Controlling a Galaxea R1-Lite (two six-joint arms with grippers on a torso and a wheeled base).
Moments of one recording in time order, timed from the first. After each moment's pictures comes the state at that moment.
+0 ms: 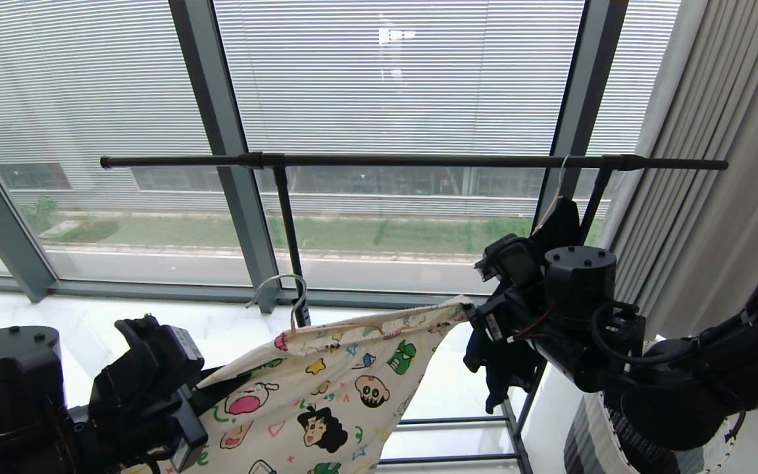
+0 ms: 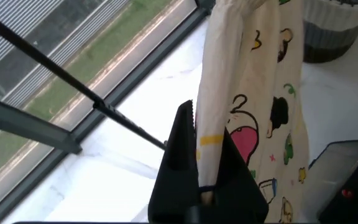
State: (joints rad) left arm -0.19 1.41 -0.19 -0.80 -0.35 0.61; right arm 0.72 1.93 -0.81 -0.90 -0.38 -0.25
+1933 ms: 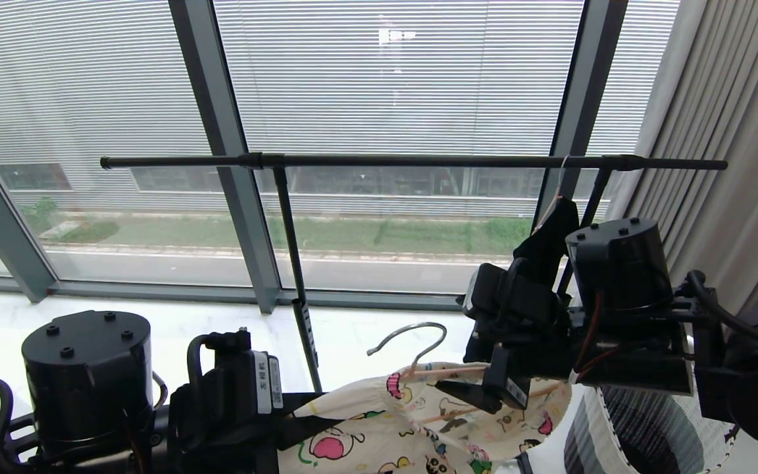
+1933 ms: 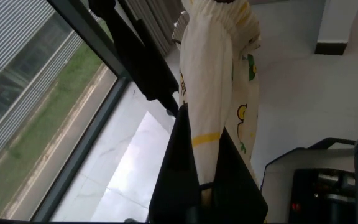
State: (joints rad) left arm -0.57 1.48 -0.33 -0.81 -0.55 0.58; right arm 0.82 1.69 -0.90 -0.32 0.20 -0.50
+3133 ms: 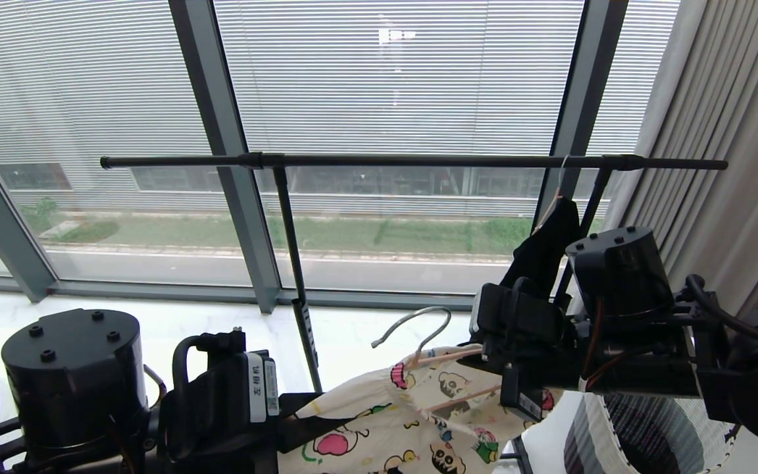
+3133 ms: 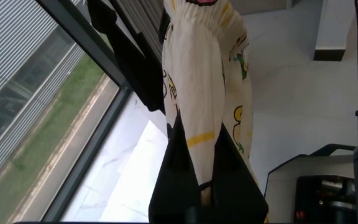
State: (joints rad) left arm -0.60 1.45 -0.33 -0.81 -0.55 0.58; right arm 0.80 1.68 -0.88 -0.25 0.23 -0.57
